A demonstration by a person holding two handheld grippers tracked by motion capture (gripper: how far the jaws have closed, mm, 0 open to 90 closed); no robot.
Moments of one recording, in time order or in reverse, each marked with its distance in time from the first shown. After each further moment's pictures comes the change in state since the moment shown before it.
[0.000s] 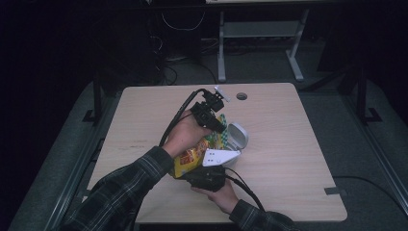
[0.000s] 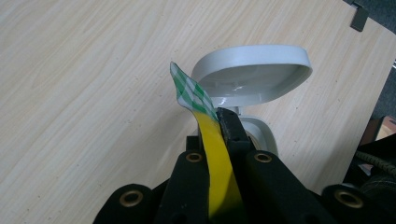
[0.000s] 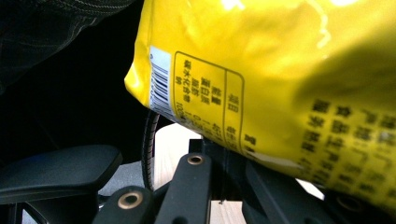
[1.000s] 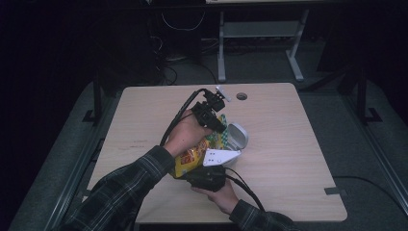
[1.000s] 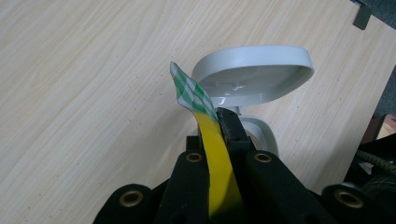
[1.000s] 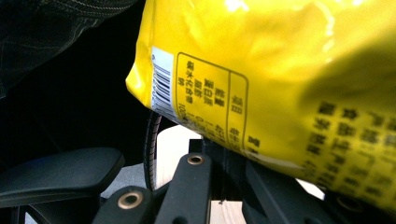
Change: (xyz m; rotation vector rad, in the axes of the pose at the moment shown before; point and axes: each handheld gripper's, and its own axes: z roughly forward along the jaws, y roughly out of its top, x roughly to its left) left arm 0.000 0.003 0.001 0.016 0.003 -0.003; right arm 0.000 0.000 -0.001 -0.011 0.005 0.010
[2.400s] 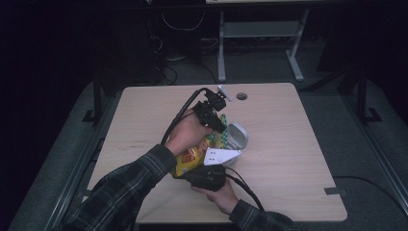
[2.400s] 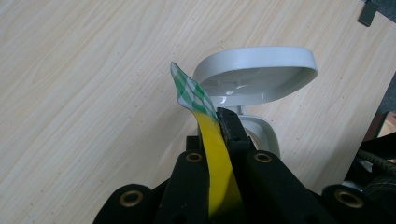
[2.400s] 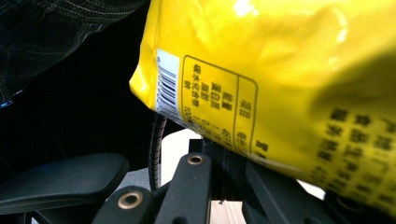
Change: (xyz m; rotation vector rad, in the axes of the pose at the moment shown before) left arm 0.000 0.004 0.001 0.029 0.008 0.002; right arm 0.000 0.002 -0.001 -0.018 0.014 0.012
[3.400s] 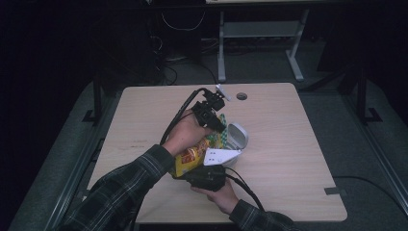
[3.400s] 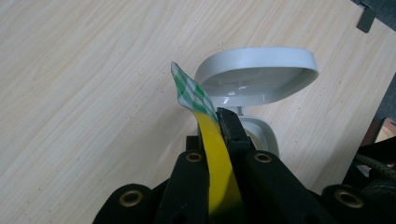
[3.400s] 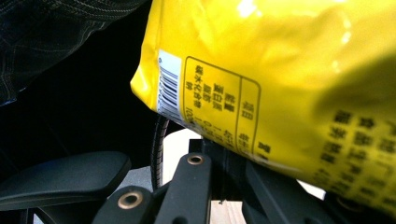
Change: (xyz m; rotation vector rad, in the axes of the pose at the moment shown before) left arm 0.001 -0.002 -0.001 -0.019 0.000 -0.027; right arm 0.000 0.000 0.000 0.006 0.012 -0.007
